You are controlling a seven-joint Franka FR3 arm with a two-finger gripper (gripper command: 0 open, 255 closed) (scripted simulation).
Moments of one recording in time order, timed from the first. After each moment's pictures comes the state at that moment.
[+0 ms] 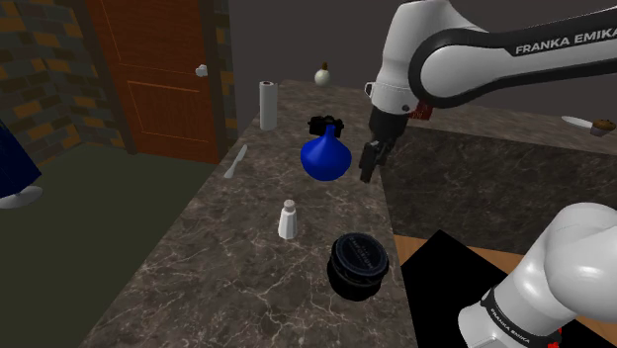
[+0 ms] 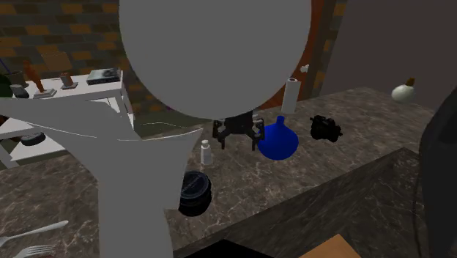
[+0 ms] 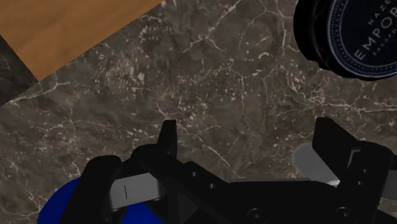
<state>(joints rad) 0.10 -0.49 0.18 -2.44 0.07 1.95 -0.03</state>
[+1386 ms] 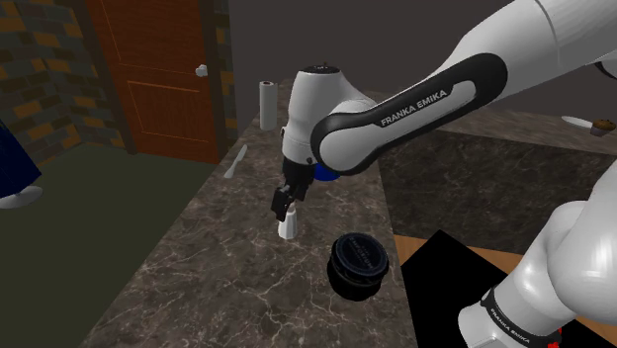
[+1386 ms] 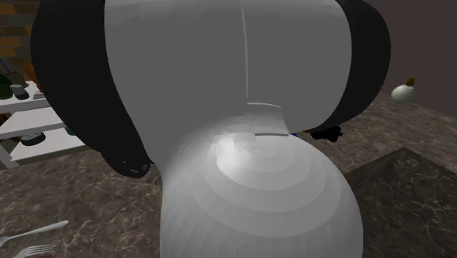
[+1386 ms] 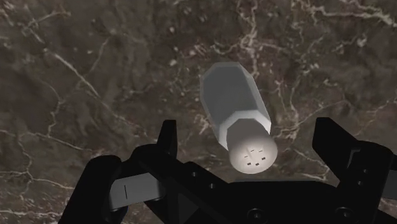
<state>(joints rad) 0.19 0.05 0.34 -2.22 0.02 2.36 0.14</state>
